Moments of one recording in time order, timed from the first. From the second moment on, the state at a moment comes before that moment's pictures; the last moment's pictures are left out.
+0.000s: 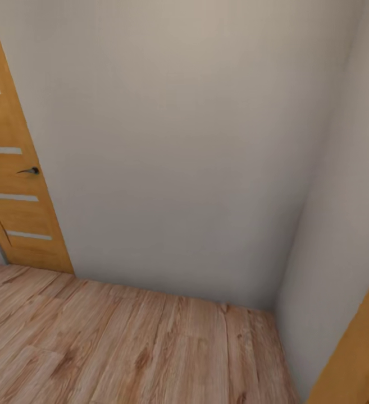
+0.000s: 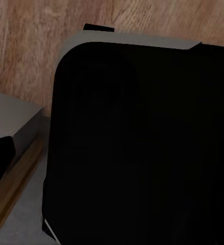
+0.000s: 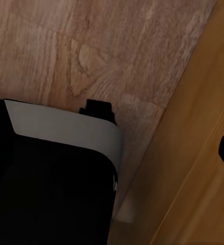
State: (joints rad) left arm 0.00 -0.01 0.07 -0.07 0.08 -0.04 0.01; right arm -0.23 -0.01 0.34 0.03 -0.14 0.02 -0.04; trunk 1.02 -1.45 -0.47
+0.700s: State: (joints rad) left arm 0.00 -0.01 0.07 -0.07 0.08 -0.04 0.01; right arm -0.23 -0.01 0.34 0.03 -0.14 0.02 -0.04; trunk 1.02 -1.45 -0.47
